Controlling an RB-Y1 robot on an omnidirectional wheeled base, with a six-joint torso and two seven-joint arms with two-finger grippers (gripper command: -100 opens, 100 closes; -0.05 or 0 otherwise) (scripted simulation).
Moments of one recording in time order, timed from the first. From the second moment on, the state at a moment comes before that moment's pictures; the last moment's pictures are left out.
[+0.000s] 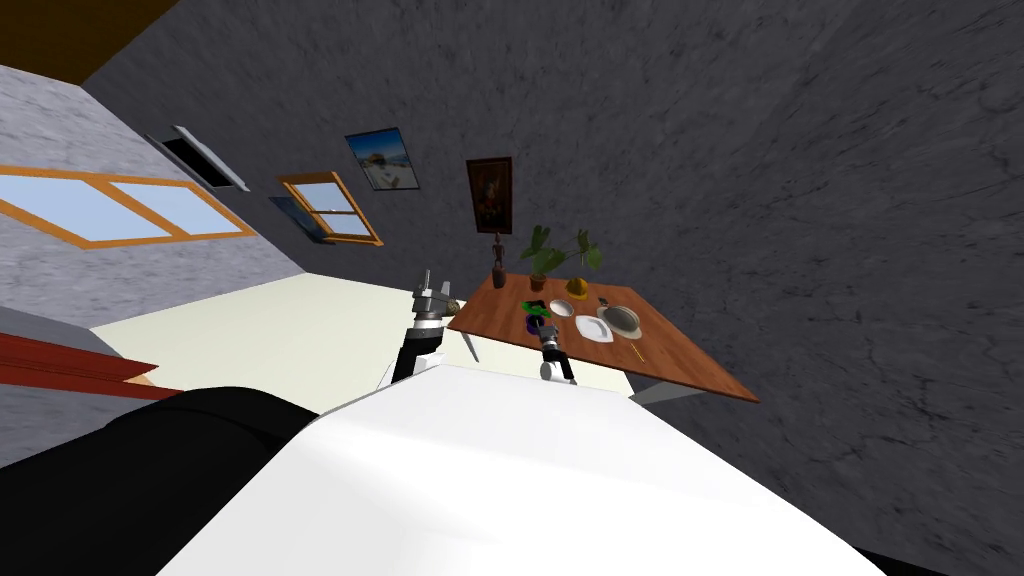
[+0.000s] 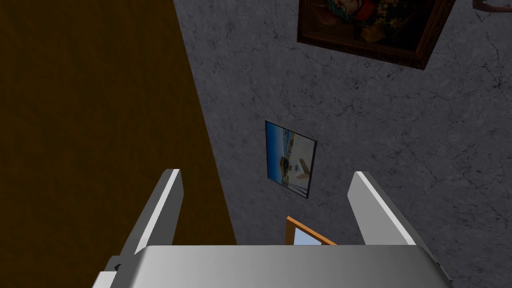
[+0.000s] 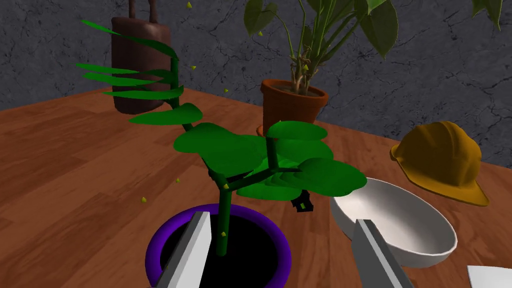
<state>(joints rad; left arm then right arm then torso) 0.55 0.03 0.04 -2.28 0.01 -0.40 0.14 0.02 -0.10 0.40 -1.14 -0.70 -0.50 -0.86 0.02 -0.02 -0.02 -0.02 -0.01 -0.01</state>
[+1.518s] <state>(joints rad) 0.55 0.03 0.04 -2.28 0.01 -0.40 0.14 0.02 -0.17 0.24 -1.09 -0.40 -0.45 -0.43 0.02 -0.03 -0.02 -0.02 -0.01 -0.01</state>
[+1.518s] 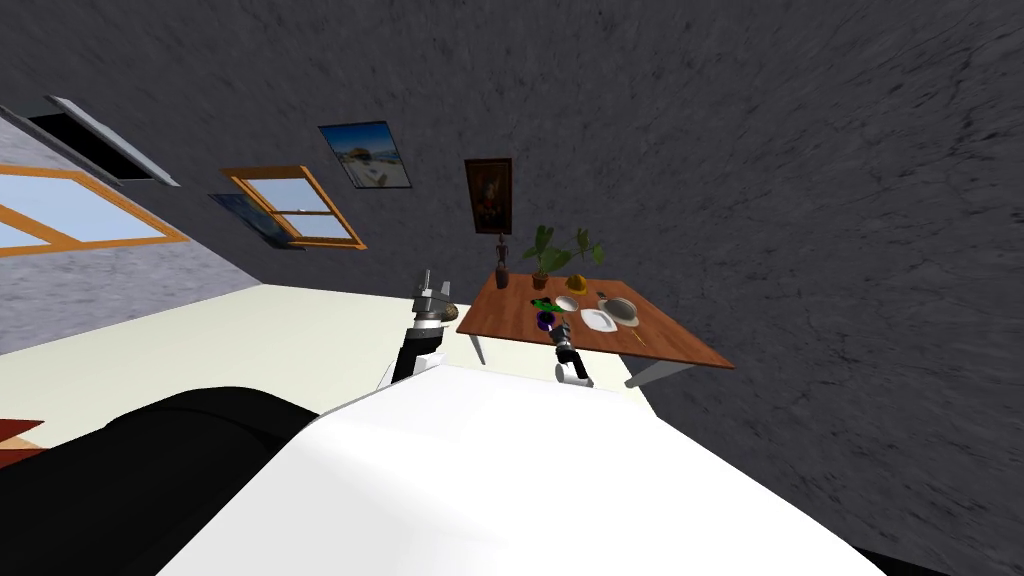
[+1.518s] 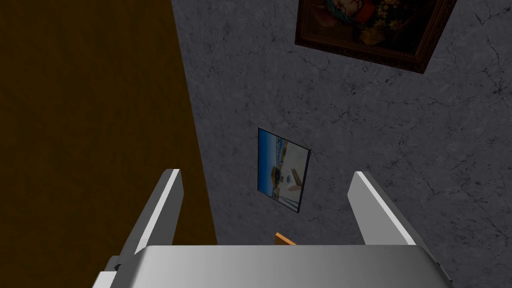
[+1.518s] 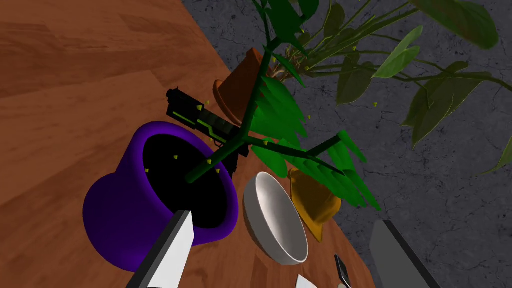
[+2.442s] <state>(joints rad) 0.55 0.03 0.04 -2.28 0.01 -0.40 0.14 0.00 -0.21 0.15 -1.06 -0.21 -0.43 -0.16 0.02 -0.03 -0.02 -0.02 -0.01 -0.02</state>
